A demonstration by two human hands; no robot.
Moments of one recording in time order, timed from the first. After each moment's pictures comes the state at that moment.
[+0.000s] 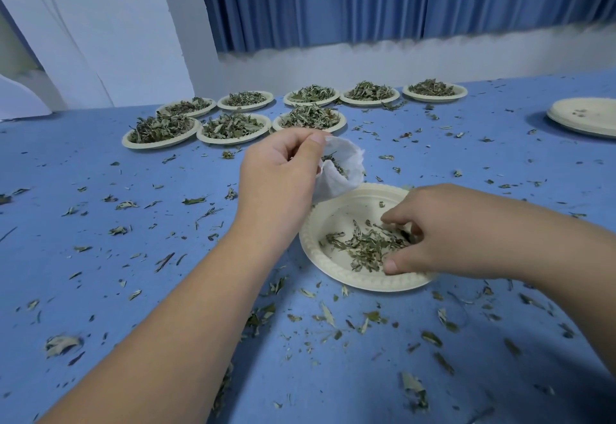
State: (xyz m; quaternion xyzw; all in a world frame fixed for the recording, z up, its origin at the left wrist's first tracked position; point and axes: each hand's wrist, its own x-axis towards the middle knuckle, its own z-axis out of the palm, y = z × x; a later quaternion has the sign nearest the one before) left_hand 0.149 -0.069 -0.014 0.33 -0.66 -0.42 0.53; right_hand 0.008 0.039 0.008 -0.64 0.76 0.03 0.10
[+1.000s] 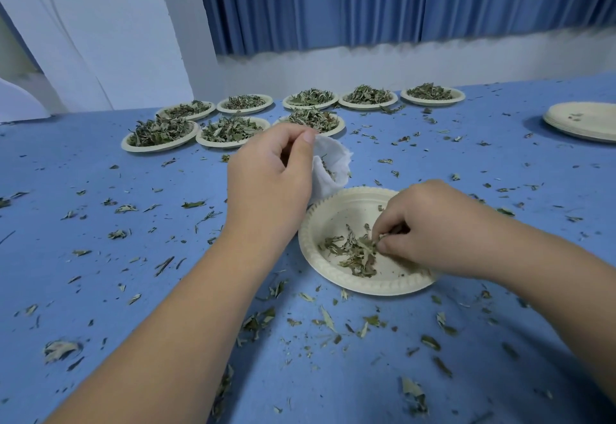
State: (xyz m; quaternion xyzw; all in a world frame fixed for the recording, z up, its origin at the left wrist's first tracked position) left_hand 0.156 -0.069 -0.013 0.33 -0.72 -0.25 0.56; right_hand 0.004 0.026 -0.009 -0.66 0.73 -0.12 0.09
